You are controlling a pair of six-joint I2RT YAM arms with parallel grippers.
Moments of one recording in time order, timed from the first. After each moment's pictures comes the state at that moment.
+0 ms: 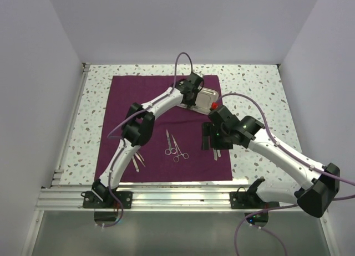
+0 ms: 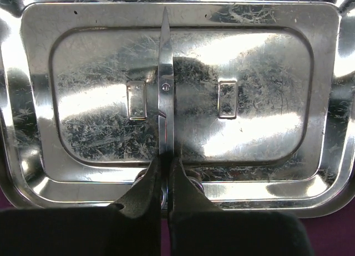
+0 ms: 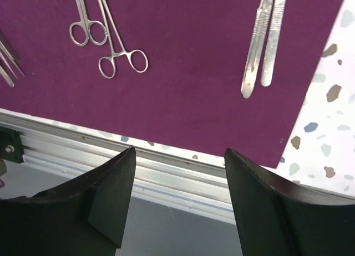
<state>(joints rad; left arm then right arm) -0.66 2.53 2.22 -0.66 -0.19 -0.29 0.76 1.19 1.10 -1.00 0.08 0.68</state>
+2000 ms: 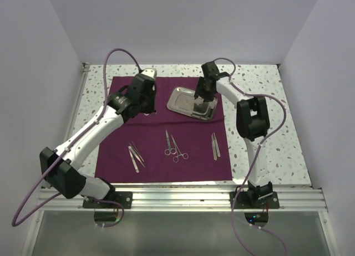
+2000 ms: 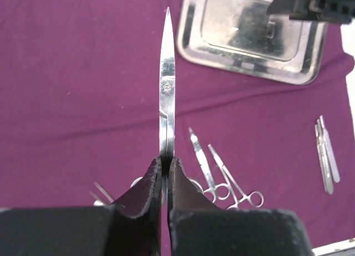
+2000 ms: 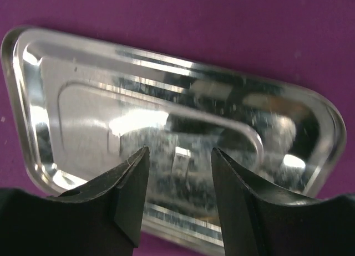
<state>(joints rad) -0.58 1.45 1.41 -0.74 -0.24 -0.39 0.34 2.24 1.86 -0.65 0.01 0.59</state>
